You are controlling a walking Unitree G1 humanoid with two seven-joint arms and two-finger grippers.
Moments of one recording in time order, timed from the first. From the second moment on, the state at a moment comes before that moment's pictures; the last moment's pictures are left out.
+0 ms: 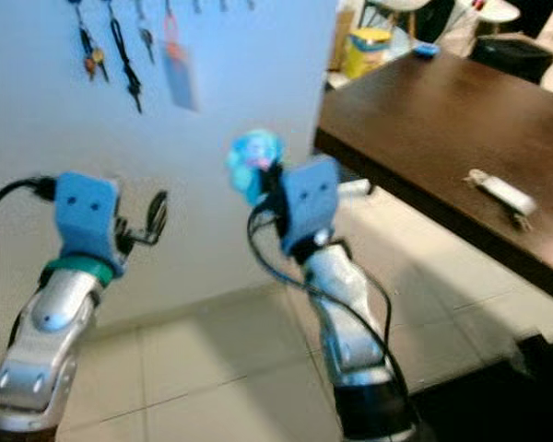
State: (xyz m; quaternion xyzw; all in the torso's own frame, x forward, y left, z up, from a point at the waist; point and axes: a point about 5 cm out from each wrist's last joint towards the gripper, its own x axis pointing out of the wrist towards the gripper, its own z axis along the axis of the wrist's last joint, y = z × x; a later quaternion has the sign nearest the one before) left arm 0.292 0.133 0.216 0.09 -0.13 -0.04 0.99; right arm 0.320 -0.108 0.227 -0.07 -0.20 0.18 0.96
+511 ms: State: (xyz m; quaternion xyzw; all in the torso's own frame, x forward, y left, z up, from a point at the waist) left arm 0.292 0.133 0.217 0.08 -0.14 -0.04 0.99; right arm 0.312 -0.104 0.233 -0.06 -0.22 0.22 0.95
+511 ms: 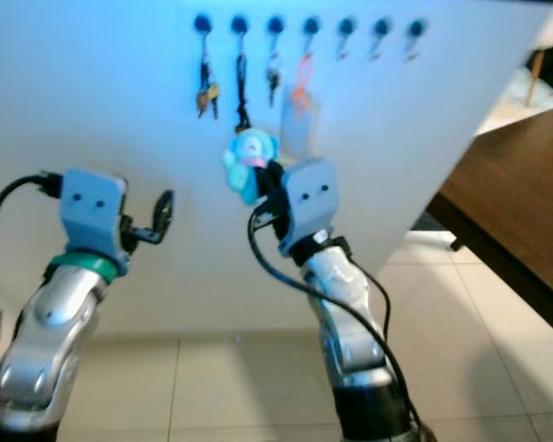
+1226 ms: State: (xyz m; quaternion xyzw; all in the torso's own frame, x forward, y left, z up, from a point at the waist) left arm 0.276 0.131 0.218 0.08 -0.16 -0.08 0.98; right arm 0.302 -0.117 0.225 -0.07 -0.22 0.24 0.94
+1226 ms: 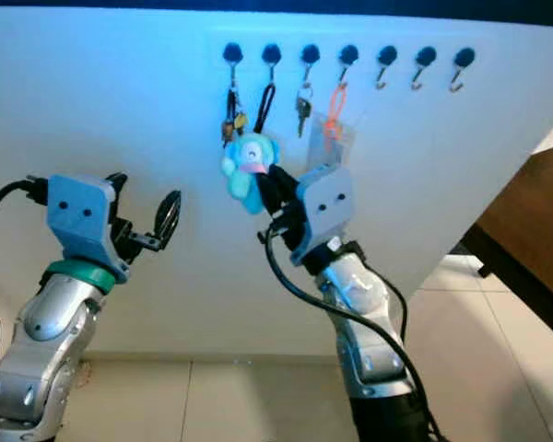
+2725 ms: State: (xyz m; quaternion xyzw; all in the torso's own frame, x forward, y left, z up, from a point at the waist) left arm 0.290 0.111 0.218 0.08 -0.16 -0.09 0.98; right arm 0.276 -0.147 0.297 -0.09 -0.31 0.20 0.92
